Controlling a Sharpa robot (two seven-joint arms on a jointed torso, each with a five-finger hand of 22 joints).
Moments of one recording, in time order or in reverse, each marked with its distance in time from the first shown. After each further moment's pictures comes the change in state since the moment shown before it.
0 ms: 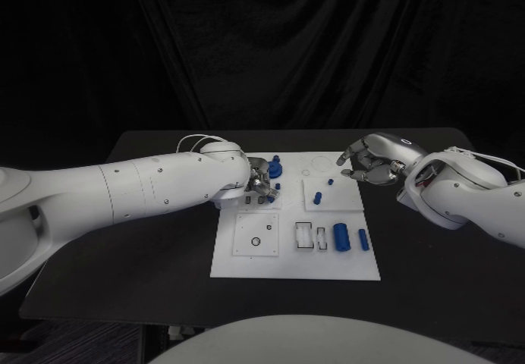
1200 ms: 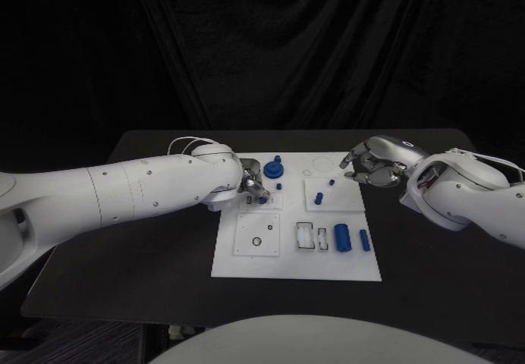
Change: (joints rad) left arm -0.005 -0.055 -0.001 0.039 0.000 -0.031 -0.023; left_hand -0.104 -0.097 0.253 -0.063 0.058 0.034 -0.002 -0.023 0.095 0.000 0.000 0.000 0.000 0.000 0.000 0.000 0.000 0.000 0.000 0.000 0.000 0.000; right arm -0.004 0.000 0.000 -0.010 0.000 0.027 -0.020; right_hand 0.000 0.000 0.006 0.000 0.004 0.000 0.000 0.000 -0.003 0.000 0.000 -0.008 0.000 0.000 0.000 -0.017 0.000 0.000 -0.004 0.004 -0.023 0.000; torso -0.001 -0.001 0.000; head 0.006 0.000
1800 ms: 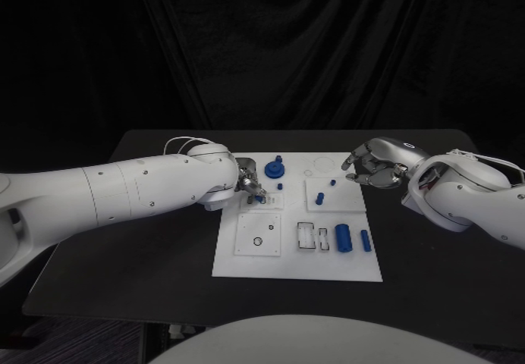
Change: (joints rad) left arm 0.000 -0.021 0.000 0.007 0.000 -0.015 -0.023; left_hand -0.035 -0.007 0.049 -0.038 -0.036 0.011 0.000 -0.004 0.012 0.000 0.000 0.000 0.000 0.000 0.000 0.000 0.000 0.000 0.000 0.000 0.000 0.000; right arm -0.002 0.001 0.000 -0.003 0.000 0.015 -0.011; right_hand 0.000 0.000 0.000 0.000 0.000 0.000 0.000 -0.005 -0.001 0.000 0.000 -0.004 0.000 0.000 0.000 -0.004 0.000 0.000 -0.004 0.004 -0.006 0.001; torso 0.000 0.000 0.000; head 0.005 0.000
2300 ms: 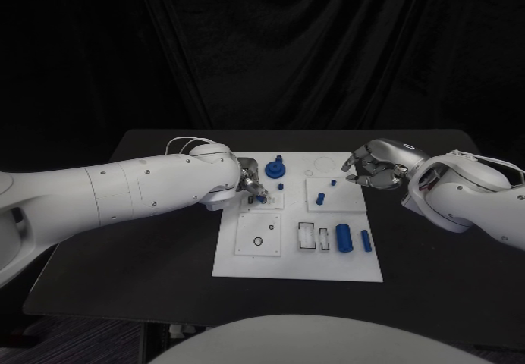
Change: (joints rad) left arm -0.001 0.006 0.000 -0.001 0.000 -0.001 0.002; left_hand -0.007 0.001 0.004 0.001 -0.009 0.002 0.002 -0.004 0.002 0.000 0.000 0.000 0.000 0.000 0.000 0.000 0.000 0.000 0.000 0.000 0.000 0.000; right arm -0.002 0.003 0.000 -0.001 0.000 0.012 -0.007; right_hand 0.000 0.000 0.000 0.000 0.000 0.000 0.000 0.000 -0.001 0.003 0.003 0.000 0.000 0.000 0.000 -0.004 0.000 0.000 0.000 0.000 -0.006 0.000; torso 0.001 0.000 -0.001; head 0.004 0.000
